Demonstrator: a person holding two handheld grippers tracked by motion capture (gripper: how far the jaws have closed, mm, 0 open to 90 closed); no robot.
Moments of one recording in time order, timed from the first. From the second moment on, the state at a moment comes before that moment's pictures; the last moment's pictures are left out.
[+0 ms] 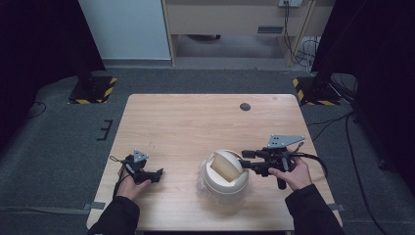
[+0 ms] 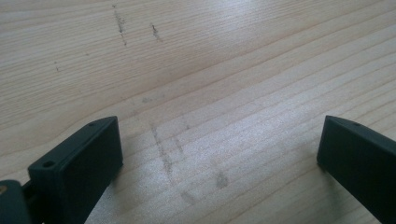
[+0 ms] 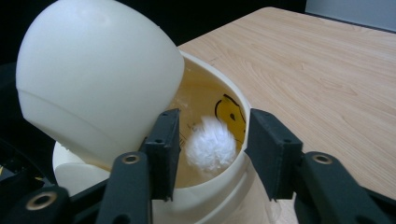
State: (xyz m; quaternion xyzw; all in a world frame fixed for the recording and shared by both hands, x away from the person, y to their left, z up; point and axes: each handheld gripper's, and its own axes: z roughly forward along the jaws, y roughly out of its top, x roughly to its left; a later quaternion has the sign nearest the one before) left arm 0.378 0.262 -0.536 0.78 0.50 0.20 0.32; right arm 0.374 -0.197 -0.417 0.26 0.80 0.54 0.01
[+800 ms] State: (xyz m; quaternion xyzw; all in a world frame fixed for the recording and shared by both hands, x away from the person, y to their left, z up) left arm 0.378 0.262 -0.536 0.78 0.50 0.20 0.32; right arm 0.392 -0.234 -0.430 0.35 0.76 0.54 0.11
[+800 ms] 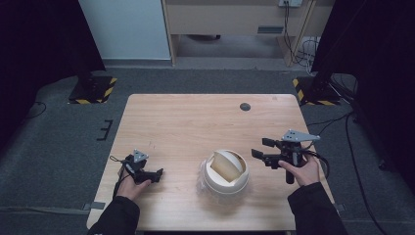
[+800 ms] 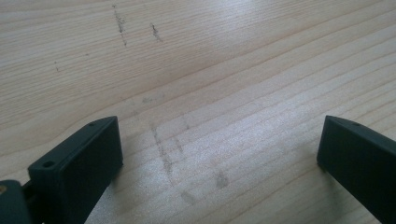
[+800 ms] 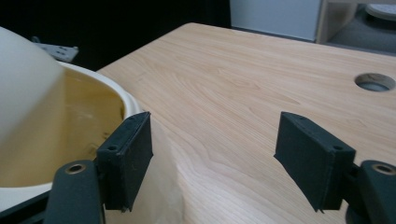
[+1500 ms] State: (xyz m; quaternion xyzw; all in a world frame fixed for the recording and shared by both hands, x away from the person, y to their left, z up) left arm 0.378 0.262 -0.536 0.78 0.50 0.20 0.32; right arm 0.409 -0.271 -0.481 0.45 0.76 0.45 0.14
